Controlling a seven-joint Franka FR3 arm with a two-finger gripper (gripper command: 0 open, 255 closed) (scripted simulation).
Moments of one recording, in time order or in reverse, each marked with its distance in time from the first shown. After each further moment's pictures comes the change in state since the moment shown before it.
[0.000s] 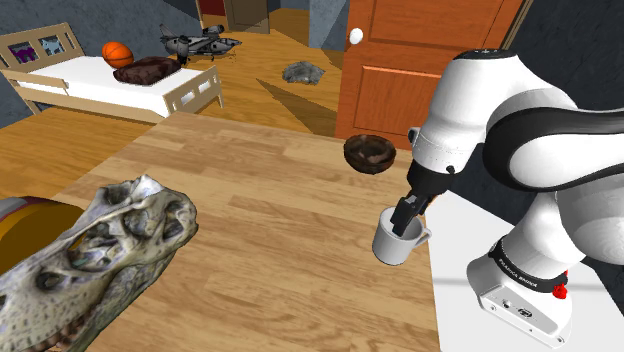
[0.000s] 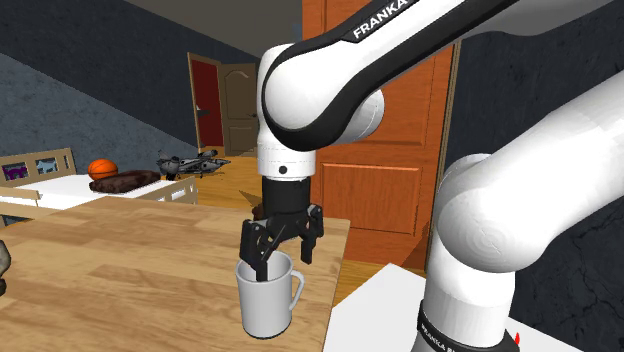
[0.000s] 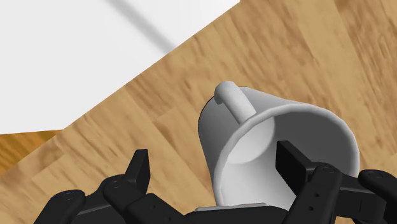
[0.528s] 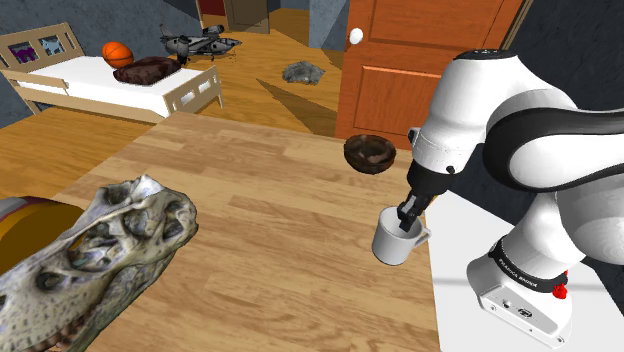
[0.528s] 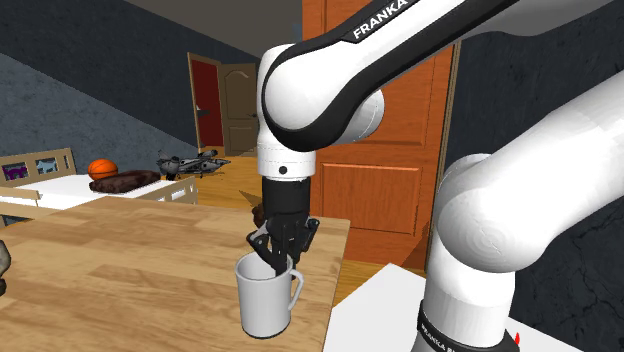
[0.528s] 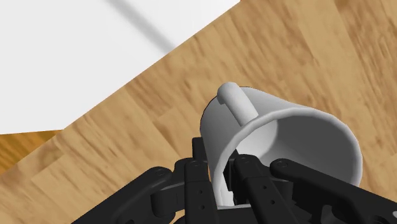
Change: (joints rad) arm 0.000 0.001 0.001 -0.001 0.001 0.001 0.000
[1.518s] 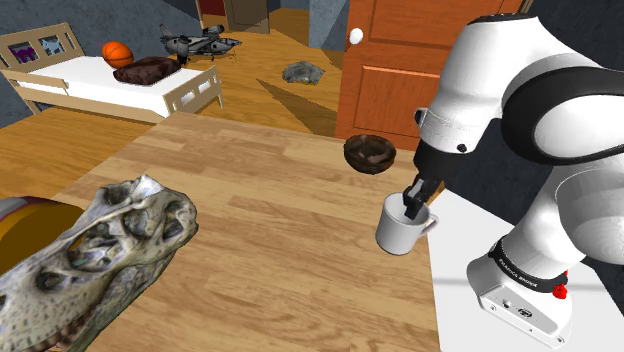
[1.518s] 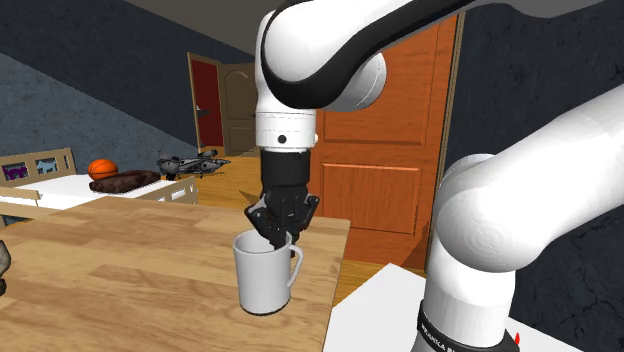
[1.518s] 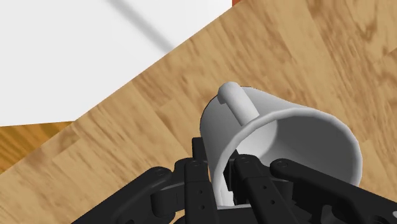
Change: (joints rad) arm -0.018 -0.069 -0.036 0.076 -0.045 -0.143 0.013
